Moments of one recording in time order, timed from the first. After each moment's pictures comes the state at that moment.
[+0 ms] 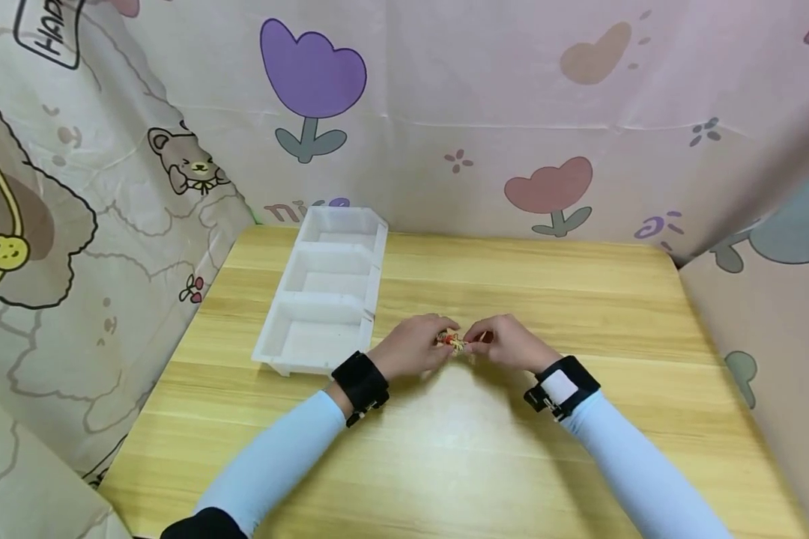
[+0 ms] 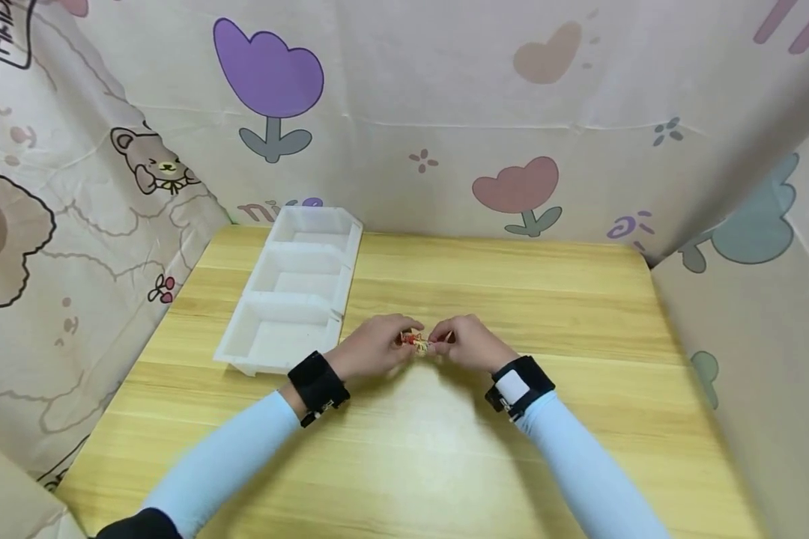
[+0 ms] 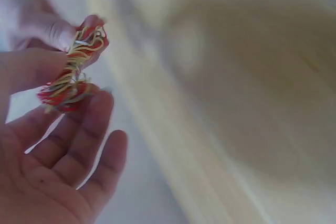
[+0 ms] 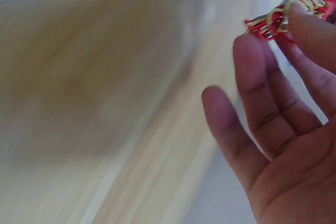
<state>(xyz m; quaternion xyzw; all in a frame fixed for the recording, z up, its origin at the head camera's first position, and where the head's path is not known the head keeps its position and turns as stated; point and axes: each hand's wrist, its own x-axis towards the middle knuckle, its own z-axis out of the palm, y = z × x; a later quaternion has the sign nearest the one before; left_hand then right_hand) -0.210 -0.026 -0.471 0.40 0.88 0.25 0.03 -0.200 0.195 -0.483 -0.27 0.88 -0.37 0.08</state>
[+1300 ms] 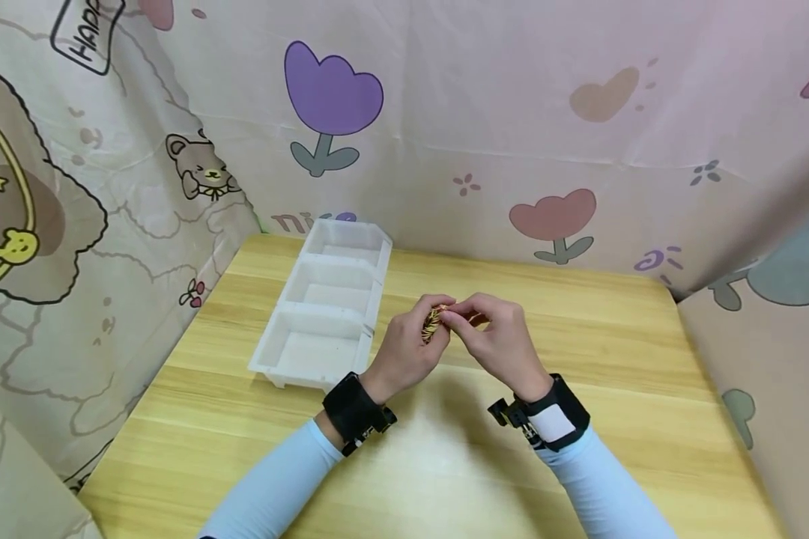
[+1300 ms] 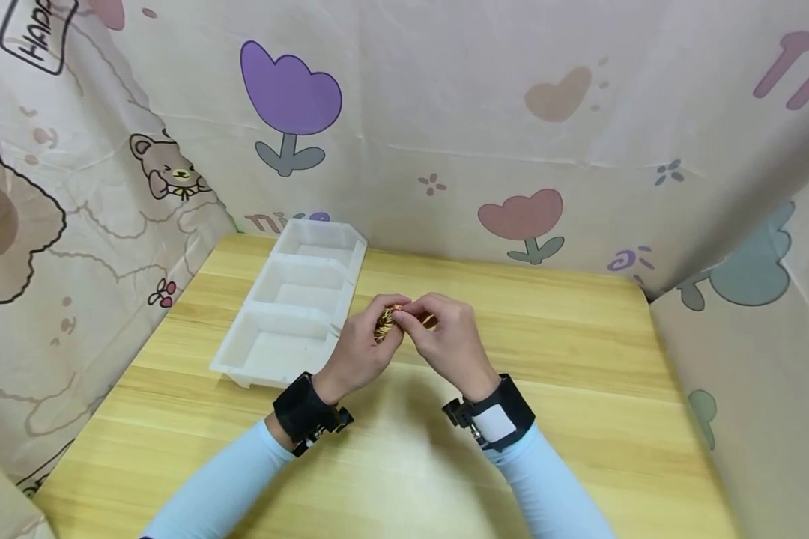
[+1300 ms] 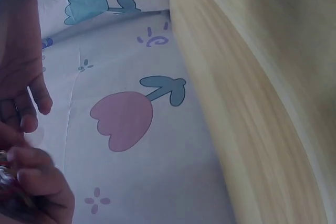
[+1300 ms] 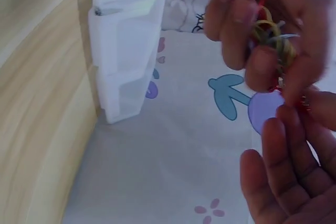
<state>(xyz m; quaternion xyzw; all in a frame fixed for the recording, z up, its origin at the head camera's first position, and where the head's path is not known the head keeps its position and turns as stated) -0.191 -0.028 -0.425 0.34 0.78 0.48 -0.18 -0.179 0.135 -0.387 -0.28 0.82 -0.43 -0.24</state>
